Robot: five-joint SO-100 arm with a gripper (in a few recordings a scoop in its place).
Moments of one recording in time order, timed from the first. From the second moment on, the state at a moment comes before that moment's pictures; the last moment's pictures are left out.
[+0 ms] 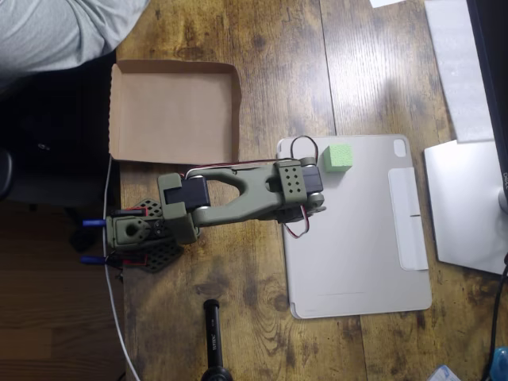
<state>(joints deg) 6.4 105.7 103.8 102.5 5.0</state>
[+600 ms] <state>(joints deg) 0.5 105.7 105.8 99.3 -1.6</state>
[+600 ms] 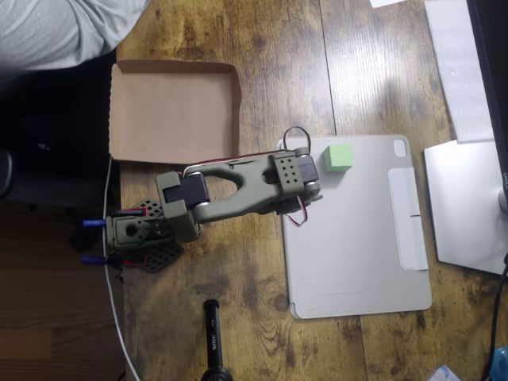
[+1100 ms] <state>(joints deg) 2.5 102.0 99.1 100.1 -0.5</state>
